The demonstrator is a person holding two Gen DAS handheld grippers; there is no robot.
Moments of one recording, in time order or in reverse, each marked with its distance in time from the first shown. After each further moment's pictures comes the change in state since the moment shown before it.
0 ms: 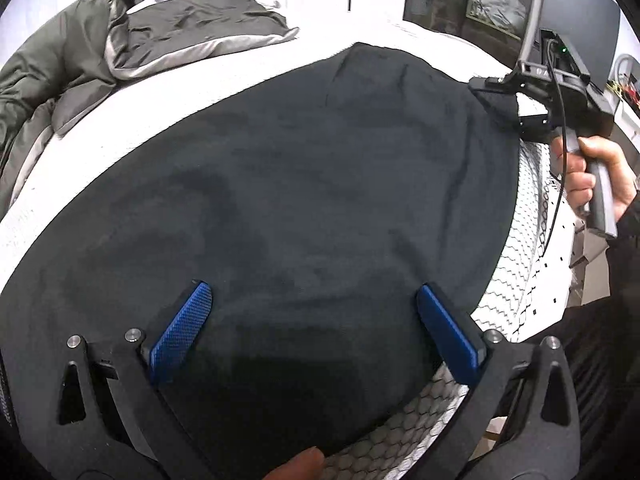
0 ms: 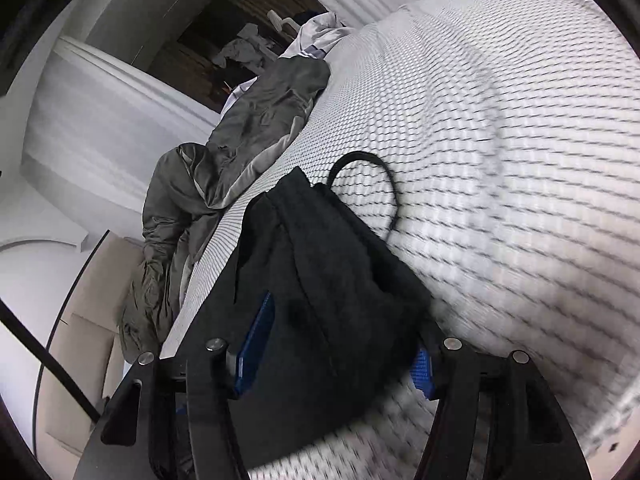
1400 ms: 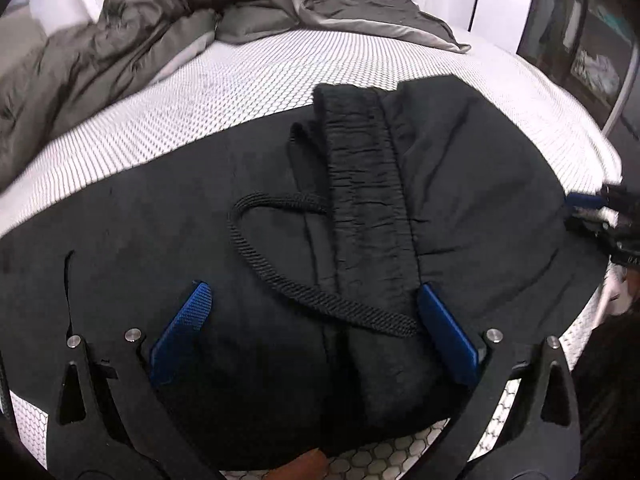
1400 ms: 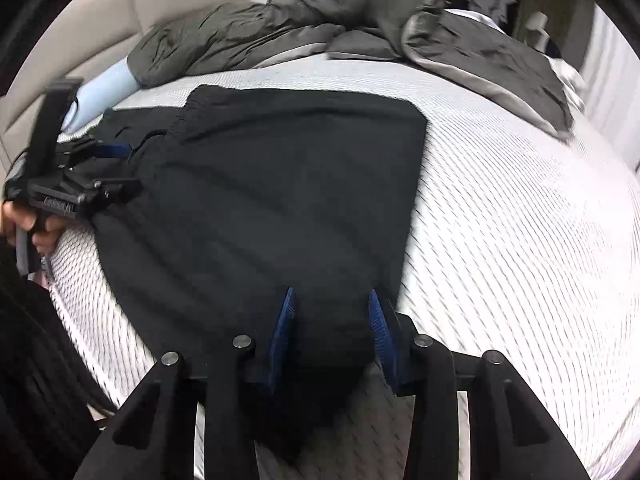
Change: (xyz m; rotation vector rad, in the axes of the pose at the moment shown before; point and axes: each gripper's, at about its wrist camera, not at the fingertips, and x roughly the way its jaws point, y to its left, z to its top) left arm -0.089 0.246 -0.126 -0.330 0.026 0.183; right arm 0.125 0.226 -0.182 -0.990 0.330 -0.146
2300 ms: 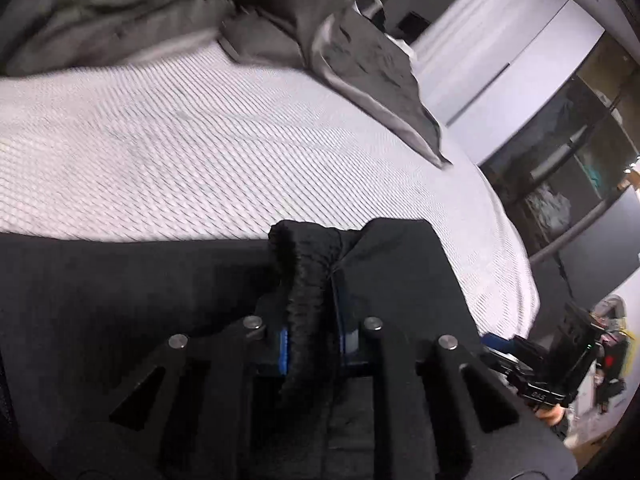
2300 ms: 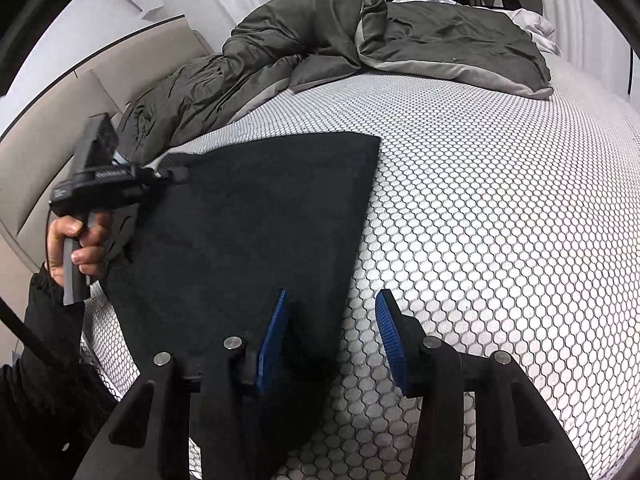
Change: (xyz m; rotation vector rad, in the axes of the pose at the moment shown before) left arm 0.029 0.061 0.130 -0.355 -0.090 -0.318; right arm -0.002 -0.038 0.035 0.249 -0.058 0.123
